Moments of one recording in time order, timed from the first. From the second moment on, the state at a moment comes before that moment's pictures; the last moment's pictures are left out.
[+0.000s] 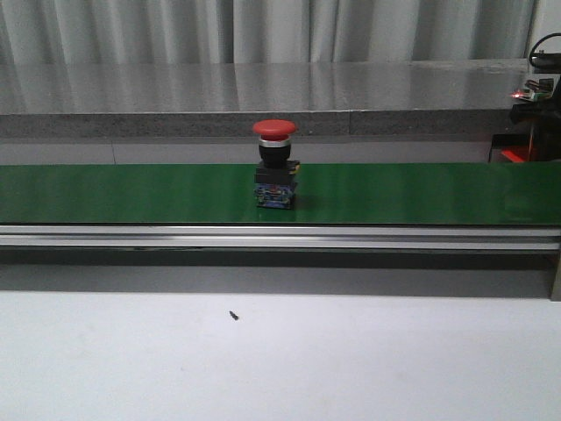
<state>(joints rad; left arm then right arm) -0.10 0.62 -0.50 -0.32 0.51 0.23 -0.21 2.58 -2.52 0.07 1.13 -0.07</state>
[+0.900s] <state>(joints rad) -0.10 0.62 -0.50 -0.32 0.51 0.23 -0.12 2.49 -2.70 0.02 1.25 -0.07</state>
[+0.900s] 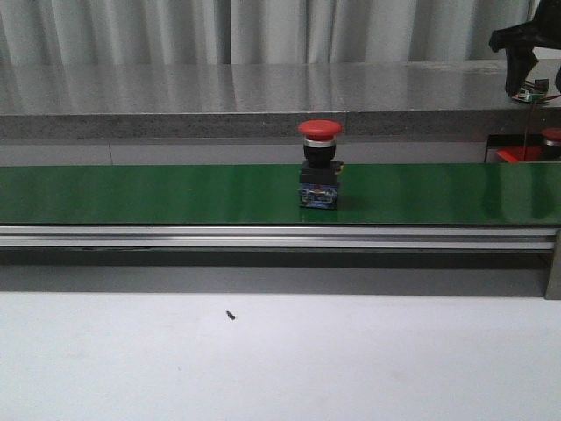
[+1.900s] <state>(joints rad) -0.10 0.62 -0.50 -0.32 0.51 0.23 0.08 1.63 -1.77 0.01 1.25 0.21</state>
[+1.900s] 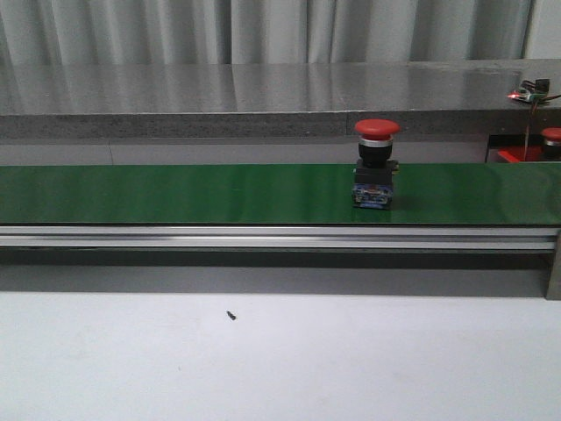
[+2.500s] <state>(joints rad) -0.10 0.62 -0.50 -0.32 0.51 0.23 0.35 1.56 -1.62 0.01 1.25 0.43</state>
